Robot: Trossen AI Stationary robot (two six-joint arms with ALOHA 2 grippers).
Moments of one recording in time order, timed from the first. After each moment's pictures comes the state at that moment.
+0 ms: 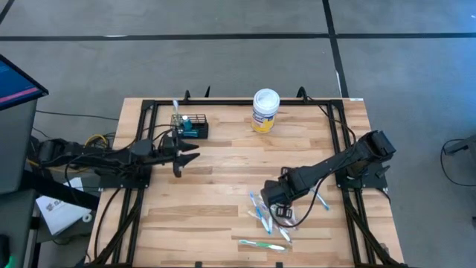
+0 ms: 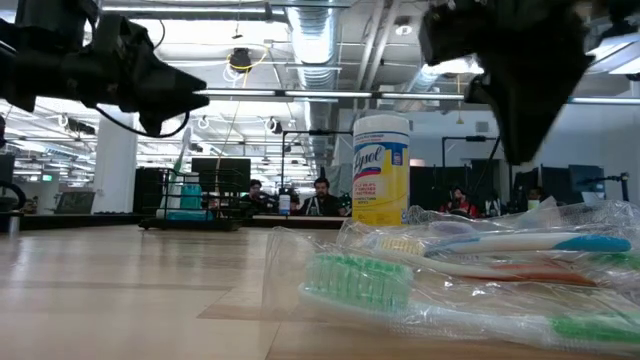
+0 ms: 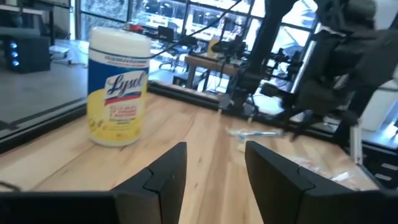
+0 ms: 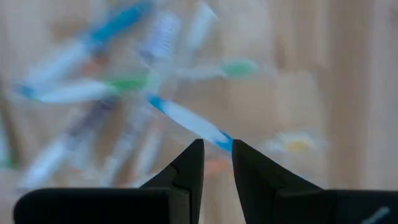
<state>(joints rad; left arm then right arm) 0.07 0.67 0.04 0.64 -0.14 -0.22 0.39 1.74 1.28 -1.06 0.09 0.55</state>
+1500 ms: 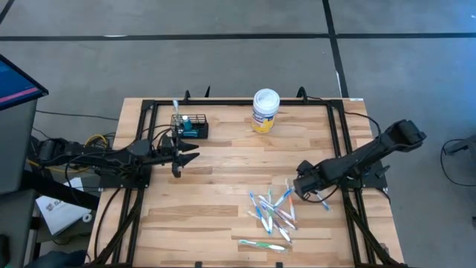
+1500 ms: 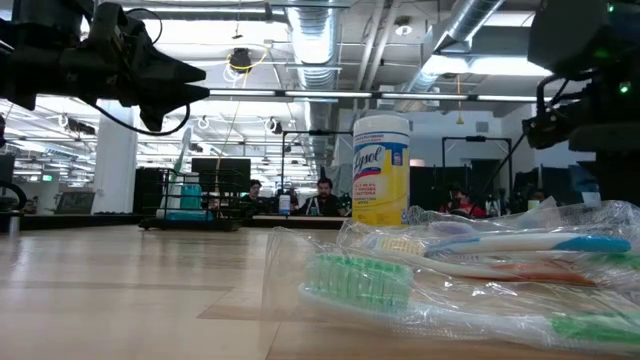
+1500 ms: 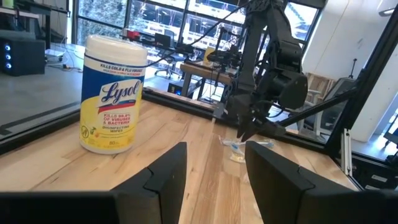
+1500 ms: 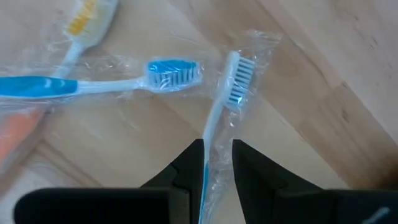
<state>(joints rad) 0.06 0.67 0.04 0.68 -0.14 -0.25 0.39 1.36 0.65 -0.89 0.15 1.18</state>
